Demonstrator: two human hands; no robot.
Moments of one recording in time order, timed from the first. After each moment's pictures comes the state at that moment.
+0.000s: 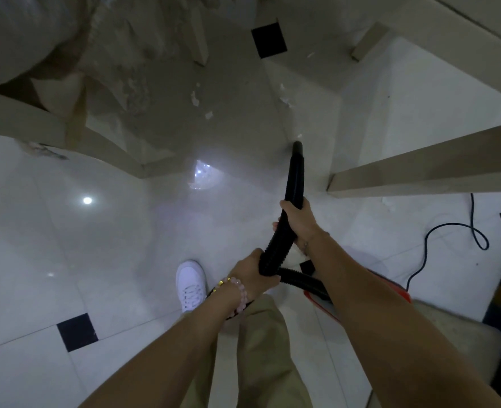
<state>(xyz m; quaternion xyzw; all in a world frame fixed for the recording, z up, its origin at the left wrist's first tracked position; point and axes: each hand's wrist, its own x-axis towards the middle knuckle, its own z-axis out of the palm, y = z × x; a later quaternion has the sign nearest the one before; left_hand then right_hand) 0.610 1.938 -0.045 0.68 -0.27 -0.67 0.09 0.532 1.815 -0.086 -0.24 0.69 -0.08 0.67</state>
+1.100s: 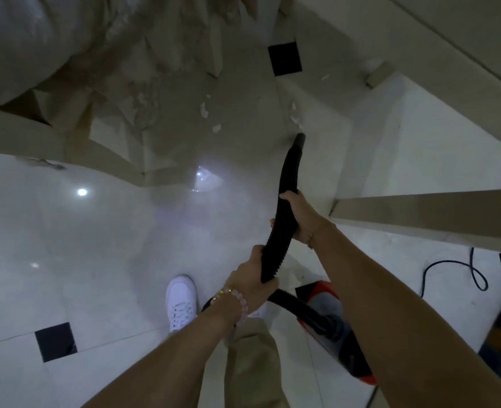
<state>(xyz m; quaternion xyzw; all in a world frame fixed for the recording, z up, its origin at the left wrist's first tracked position) 0.627 1.903 -0.058 0.71 -0.27 -0.63 0.16 0.573 1.747 -0.096 -0.25 0.64 0.01 0.73</state>
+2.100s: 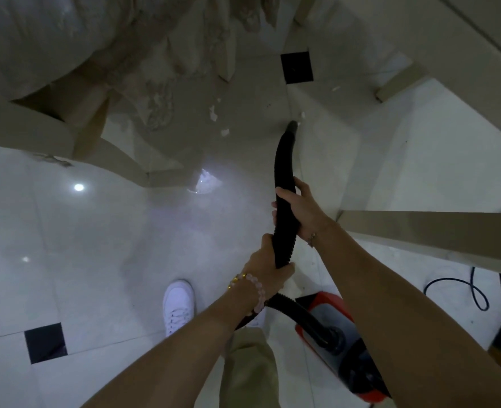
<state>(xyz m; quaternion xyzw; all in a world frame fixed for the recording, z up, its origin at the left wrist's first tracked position) 0.640 1.862 -0.049 0.69 -0.20 -0.66 0.21 0.602 1.737 -0.089 -0.26 0.60 -0.06 0.75</state>
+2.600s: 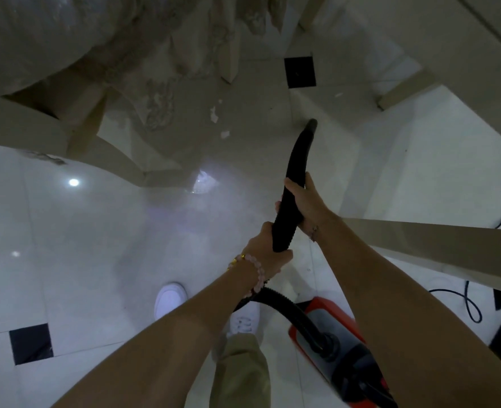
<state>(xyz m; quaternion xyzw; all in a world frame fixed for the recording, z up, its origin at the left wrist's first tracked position) 0.655 1.827 -0.056 0.70 -0.18 -0.66 0.19 0.611 1.715 -0.097 -0.32 0.62 -0.07 0.71</state>
